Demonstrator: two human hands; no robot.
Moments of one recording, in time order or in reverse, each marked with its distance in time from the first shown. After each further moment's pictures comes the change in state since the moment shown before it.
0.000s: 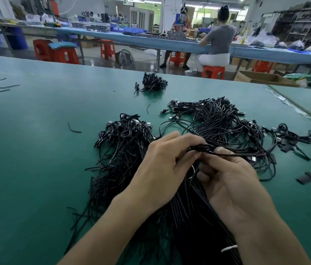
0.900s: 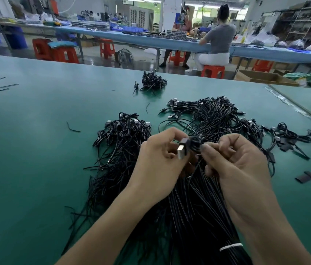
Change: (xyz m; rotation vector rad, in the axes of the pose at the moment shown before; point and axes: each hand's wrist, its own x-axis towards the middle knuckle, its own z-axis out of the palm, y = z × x) left_hand 0.000 0.006 -0.002 -0.385 -0.011 -0.304; right_hand -0.002 -0.007 -0.006 -0.387 -0.162 -0.413
